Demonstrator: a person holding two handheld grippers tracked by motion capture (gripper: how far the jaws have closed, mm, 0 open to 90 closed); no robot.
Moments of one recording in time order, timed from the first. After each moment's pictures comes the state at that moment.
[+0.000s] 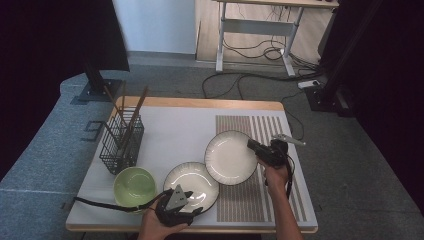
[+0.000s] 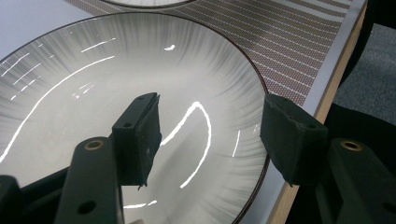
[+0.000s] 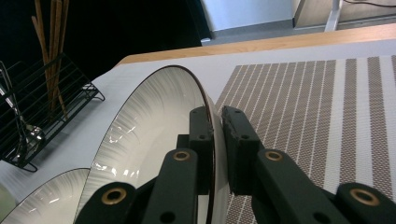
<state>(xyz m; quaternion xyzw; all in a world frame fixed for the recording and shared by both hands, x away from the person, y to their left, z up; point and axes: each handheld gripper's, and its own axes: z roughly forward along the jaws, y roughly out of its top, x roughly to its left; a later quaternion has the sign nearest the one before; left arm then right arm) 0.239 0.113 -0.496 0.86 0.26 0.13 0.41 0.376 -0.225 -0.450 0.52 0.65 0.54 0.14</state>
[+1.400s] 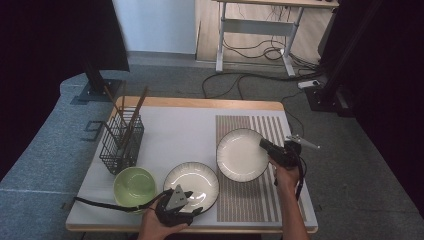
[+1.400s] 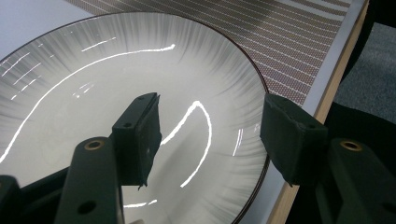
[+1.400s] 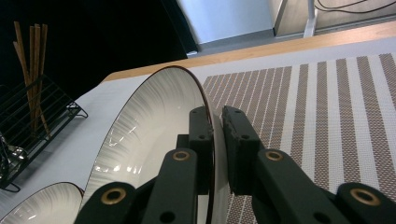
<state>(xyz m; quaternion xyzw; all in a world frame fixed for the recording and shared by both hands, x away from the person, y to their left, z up) 0.239 0.113 -0.496 0.86 0.26 0.13 0.41 0.375 -0.261 -0.455 0.54 0.61 0.55 0.15</state>
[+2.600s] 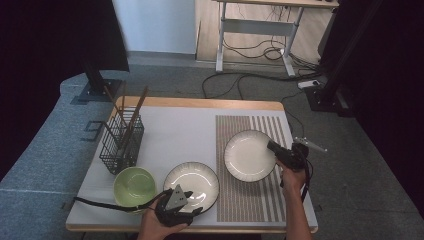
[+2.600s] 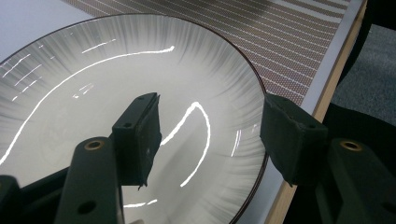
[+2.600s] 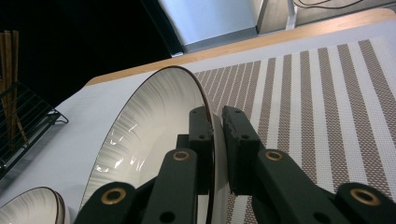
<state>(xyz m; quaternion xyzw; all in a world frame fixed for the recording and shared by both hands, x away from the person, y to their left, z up) 0.238 0.114 -0.494 0.86 0.26 0.12 0.41 0.374 -0.285 -0.466 0.57 0.60 0.54 0.16</state>
